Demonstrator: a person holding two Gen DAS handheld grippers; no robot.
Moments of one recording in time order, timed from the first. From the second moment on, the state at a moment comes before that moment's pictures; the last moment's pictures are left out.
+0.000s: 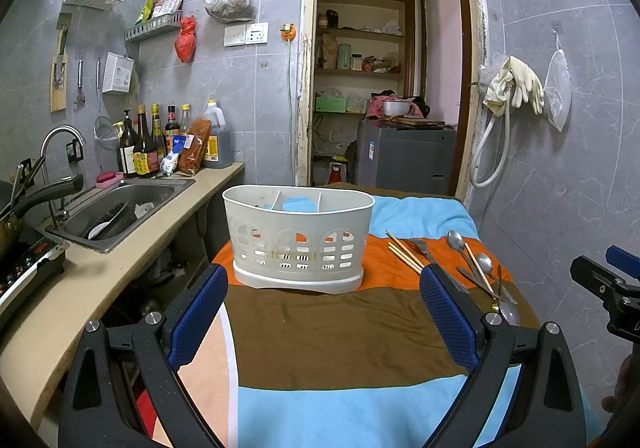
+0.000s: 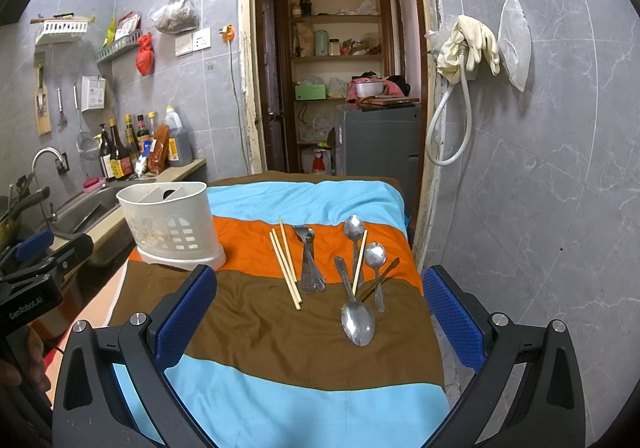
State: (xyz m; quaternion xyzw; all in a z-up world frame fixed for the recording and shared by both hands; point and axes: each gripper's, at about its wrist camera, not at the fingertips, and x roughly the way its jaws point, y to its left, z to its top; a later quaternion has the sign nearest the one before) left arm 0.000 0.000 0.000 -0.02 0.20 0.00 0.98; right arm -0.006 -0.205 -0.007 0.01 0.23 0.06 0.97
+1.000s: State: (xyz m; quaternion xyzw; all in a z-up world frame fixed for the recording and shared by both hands) left arm 0.002 0.001 -0.003 -0.02 0.20 0.00 0.98; right arm -0.001 -0.204 -0.008 0.01 0.23 0.06 0.97
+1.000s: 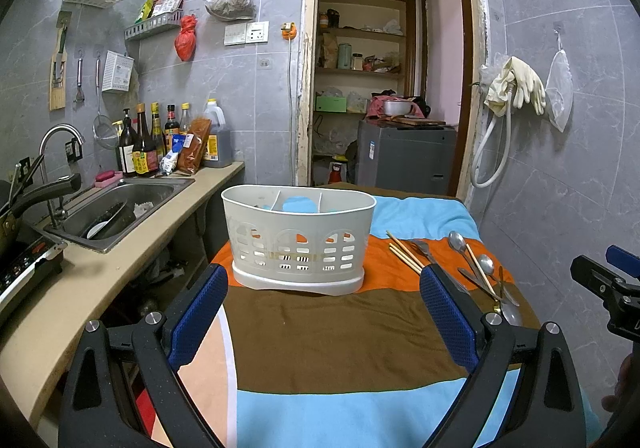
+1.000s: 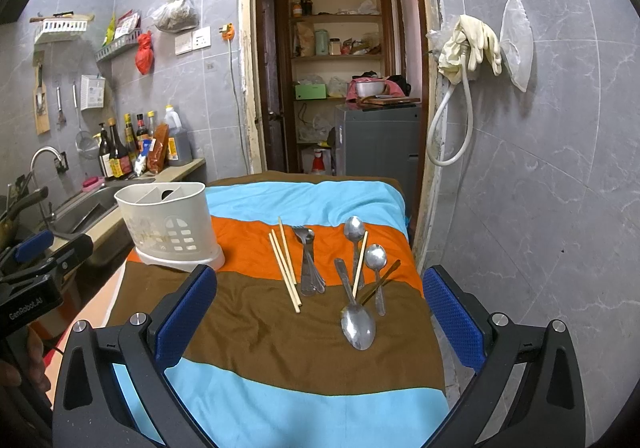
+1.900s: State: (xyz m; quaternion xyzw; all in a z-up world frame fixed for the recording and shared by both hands) left arm 0.009 -0.002 -0.012 -0.02 0.20 0.00 0.98; right arm 0.005 -0.201 -0.010 0.01 0.23 0.06 0.97
